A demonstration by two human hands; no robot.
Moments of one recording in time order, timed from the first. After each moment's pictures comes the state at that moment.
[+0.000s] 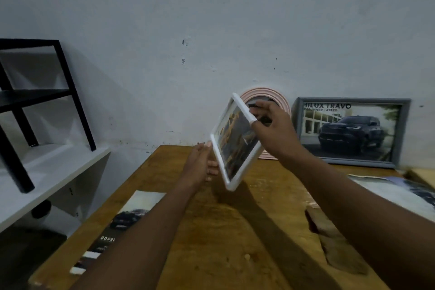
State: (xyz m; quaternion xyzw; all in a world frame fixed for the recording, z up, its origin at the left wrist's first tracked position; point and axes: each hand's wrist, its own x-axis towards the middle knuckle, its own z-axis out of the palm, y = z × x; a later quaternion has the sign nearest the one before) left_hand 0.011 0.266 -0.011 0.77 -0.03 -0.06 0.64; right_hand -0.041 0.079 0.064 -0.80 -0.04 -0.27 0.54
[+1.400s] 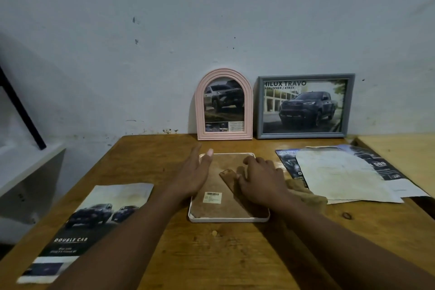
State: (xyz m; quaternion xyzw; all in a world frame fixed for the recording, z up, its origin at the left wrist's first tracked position) left_hand -0.025 0.218 -0.050 0.88 -0.13 -0.11 0.43; right_hand -0.094 0.042 -0.066 -0.97 0.13 -0.09 0.17
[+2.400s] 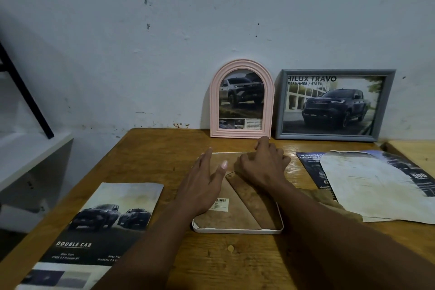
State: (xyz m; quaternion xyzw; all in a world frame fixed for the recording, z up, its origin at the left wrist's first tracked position) left_hand 0.000 0.229 -0.092 0.91 -0.18 -0.05 0.36; right_hand -0.009 0.045 -0.080 -0.92 0.20 -0.18 0.28
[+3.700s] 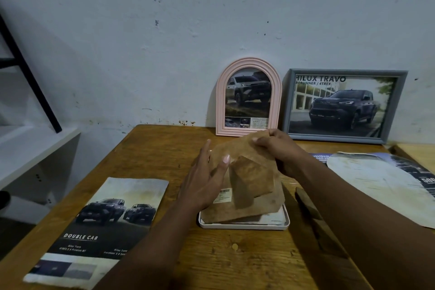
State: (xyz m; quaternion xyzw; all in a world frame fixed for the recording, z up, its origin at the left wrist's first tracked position) left_hand -0.001 0.232 -0.091 0.87 -0.15 -0.03 0.47; right_hand -0.003 0.019 -0.032 -0.70 0.17 -0.01 0.70
